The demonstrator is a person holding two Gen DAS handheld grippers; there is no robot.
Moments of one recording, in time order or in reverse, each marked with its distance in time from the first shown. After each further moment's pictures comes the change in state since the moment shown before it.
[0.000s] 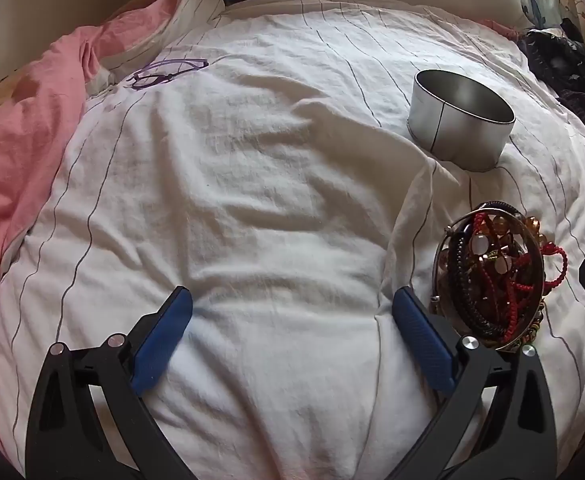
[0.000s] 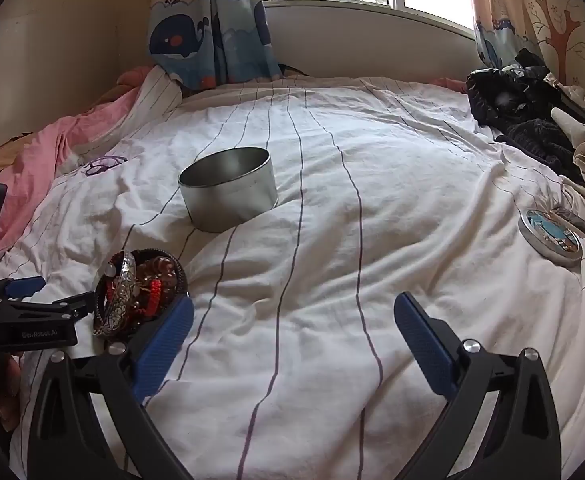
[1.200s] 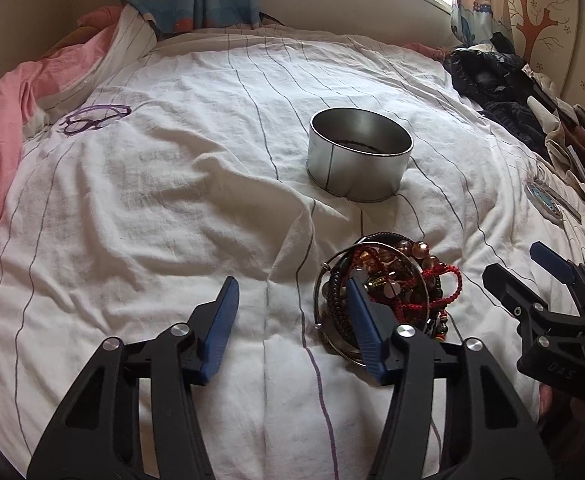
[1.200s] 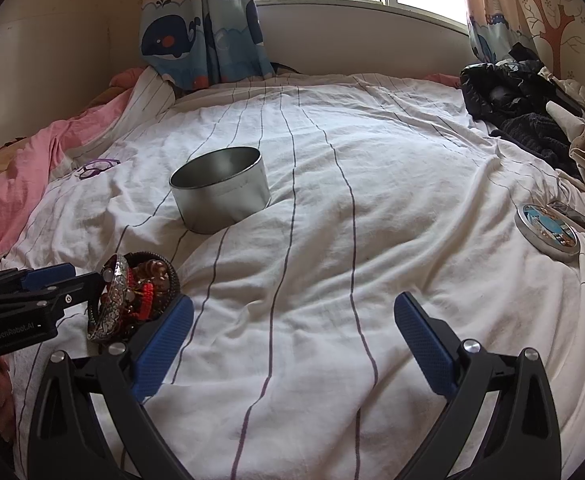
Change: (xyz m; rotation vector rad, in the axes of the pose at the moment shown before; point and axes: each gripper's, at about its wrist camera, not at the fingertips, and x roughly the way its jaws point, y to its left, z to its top) left arm -0.022 -0.023 0.008 0.073 -0.095 -0.295; right arm 0.002 -0.003 0.001 0.017 0.013 -0.009
